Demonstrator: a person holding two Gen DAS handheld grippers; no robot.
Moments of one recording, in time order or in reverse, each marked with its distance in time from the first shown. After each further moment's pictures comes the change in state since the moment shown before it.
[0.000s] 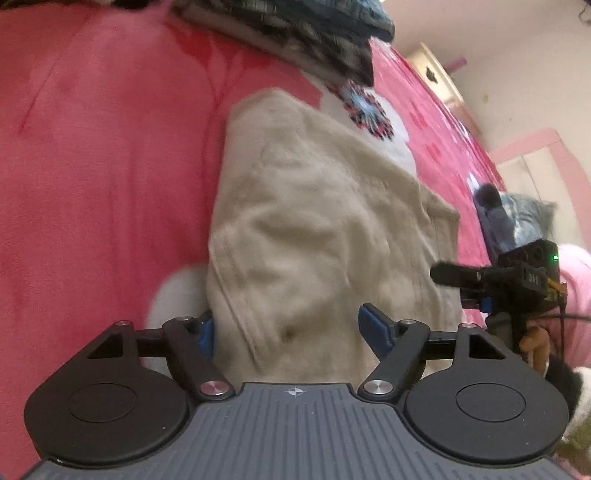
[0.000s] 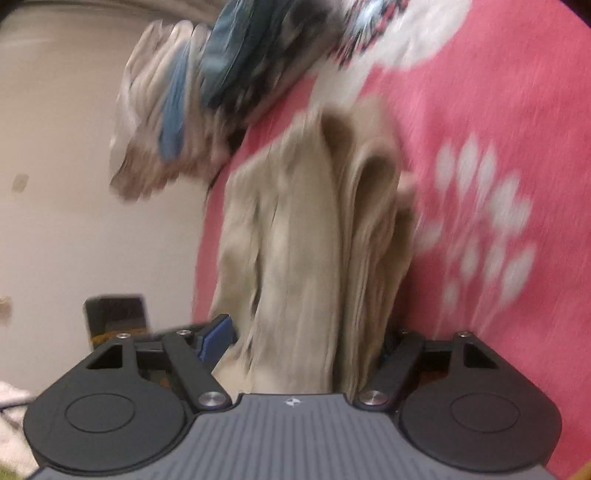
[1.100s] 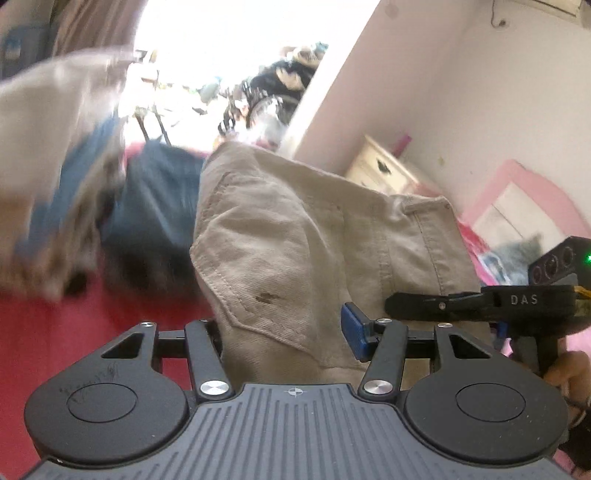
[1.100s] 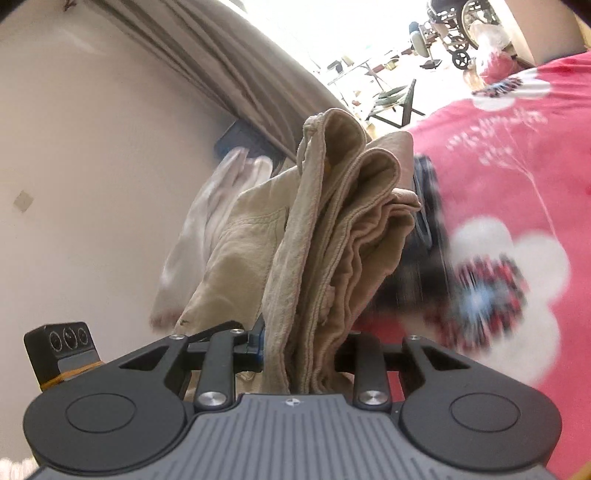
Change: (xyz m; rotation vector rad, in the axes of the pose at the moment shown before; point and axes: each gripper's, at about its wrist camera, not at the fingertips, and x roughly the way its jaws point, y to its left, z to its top) left arm -0.077 -0.131 0.136 0.317 -0.436 0.098; right arm -0.049 0.181 0.164 -0.267 -0.373 -0.132
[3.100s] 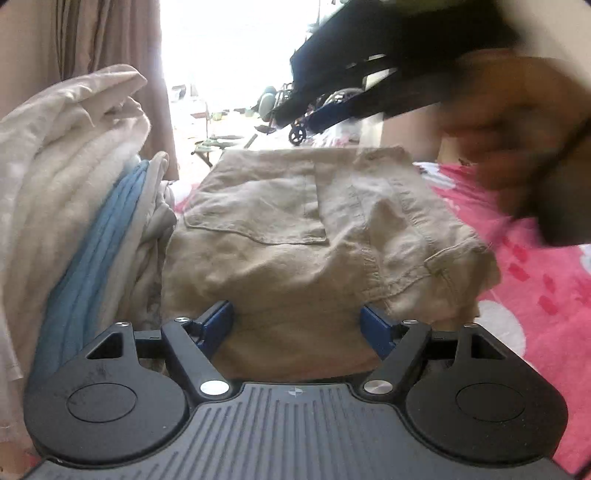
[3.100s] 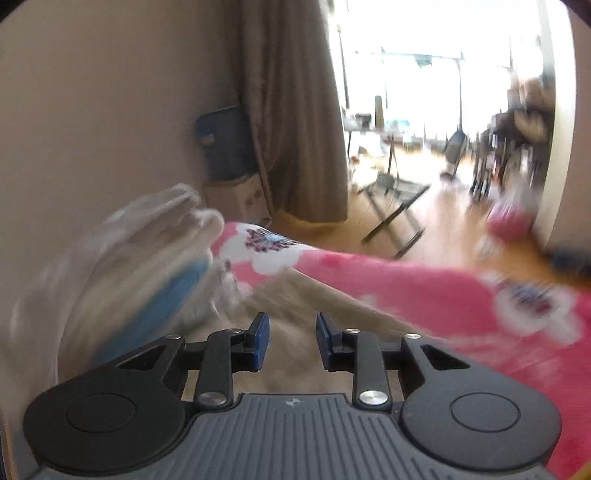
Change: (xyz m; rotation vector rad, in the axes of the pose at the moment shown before) left arm 0.108 0.040 0.035 0.216 0.020 0.322; right arm 0.103 0.051 0.096 -0.629 -0.034 -0.317
